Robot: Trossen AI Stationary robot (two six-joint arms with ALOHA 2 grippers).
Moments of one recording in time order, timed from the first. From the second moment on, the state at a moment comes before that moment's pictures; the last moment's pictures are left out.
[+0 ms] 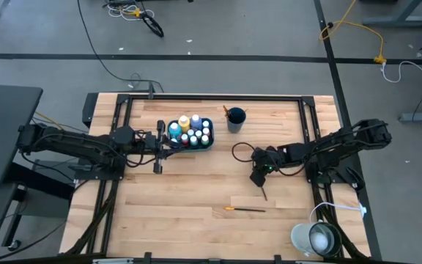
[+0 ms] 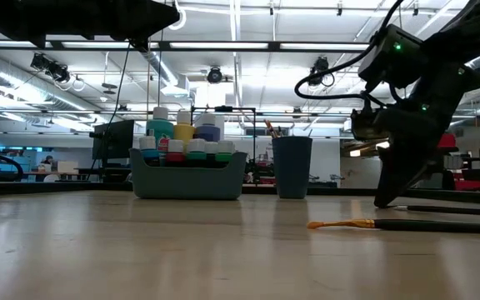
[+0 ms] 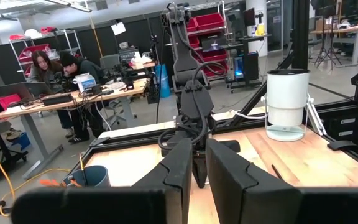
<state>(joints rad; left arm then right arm) 0.01 0.88 0.39 0.56 -0.01 0.16 0.06 1.42 0.48 -0.16 0.07 0.64</state>
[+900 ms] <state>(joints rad) 0.01 0.88 0.39 0.56 -0.01 0.17 0.02 1.41 0.73 -0.04 0.31 0.24</state>
